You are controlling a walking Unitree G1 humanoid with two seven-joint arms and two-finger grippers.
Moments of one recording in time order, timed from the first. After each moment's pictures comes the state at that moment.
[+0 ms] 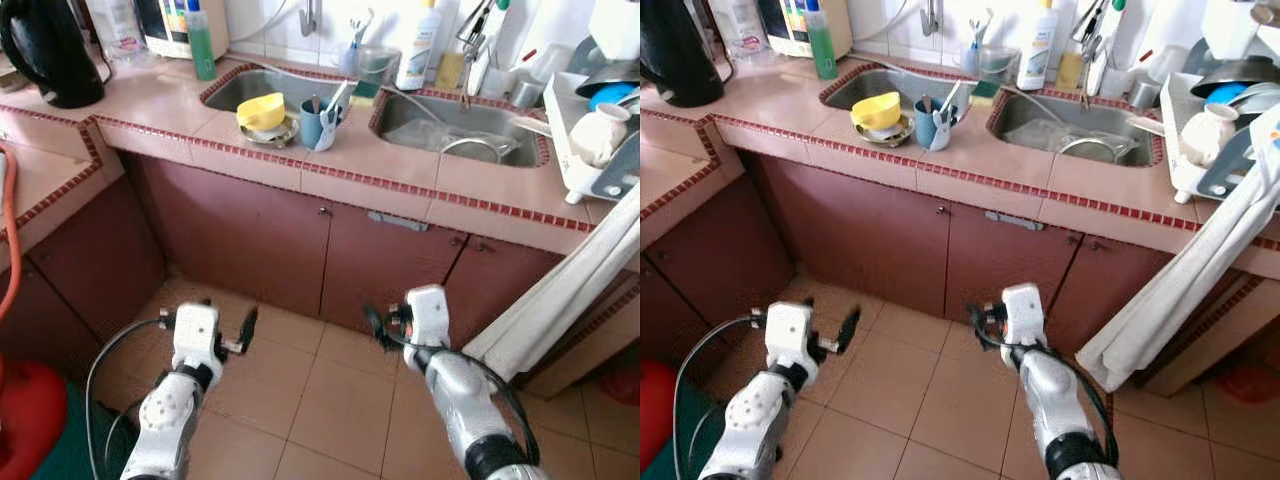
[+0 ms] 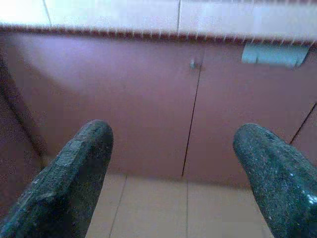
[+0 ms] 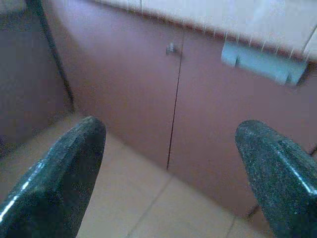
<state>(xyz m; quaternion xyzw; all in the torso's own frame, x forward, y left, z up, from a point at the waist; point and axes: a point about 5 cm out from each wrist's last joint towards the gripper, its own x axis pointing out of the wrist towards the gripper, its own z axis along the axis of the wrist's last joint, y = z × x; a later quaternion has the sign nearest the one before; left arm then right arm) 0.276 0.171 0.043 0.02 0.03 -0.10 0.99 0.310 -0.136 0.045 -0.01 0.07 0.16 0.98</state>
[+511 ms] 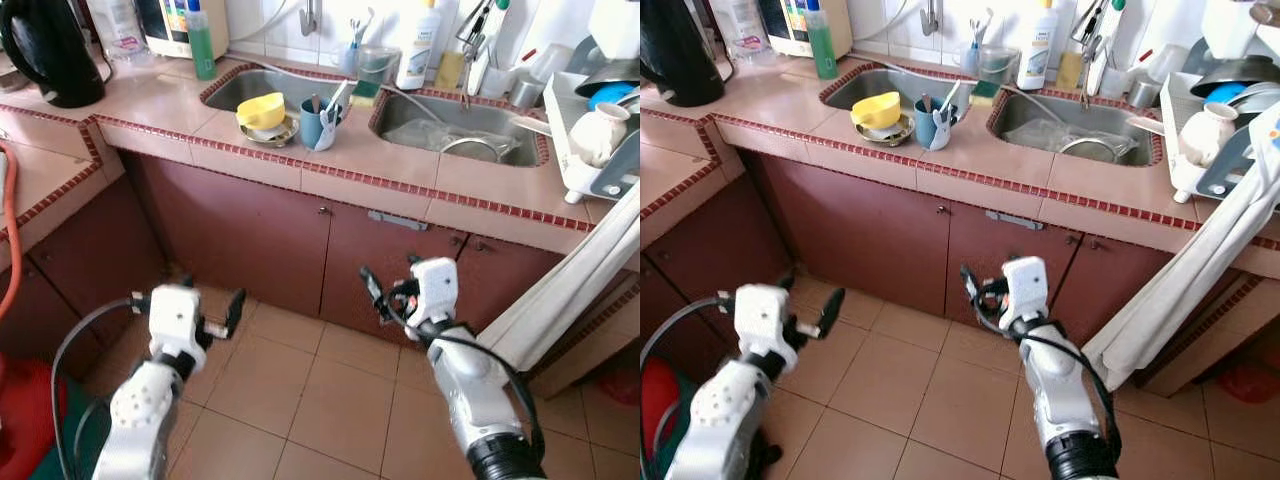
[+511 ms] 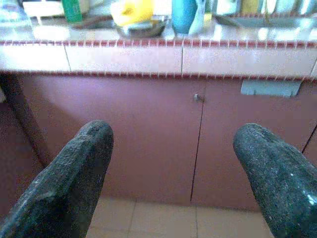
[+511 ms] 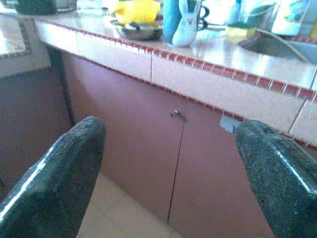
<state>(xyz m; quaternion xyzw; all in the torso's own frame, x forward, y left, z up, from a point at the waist) 0.268 0.182 0.091 0.03 -0.01 -0.10 0.99 0.313 -0.132 0.091 -0.01 -0.02 0.18 0.98</state>
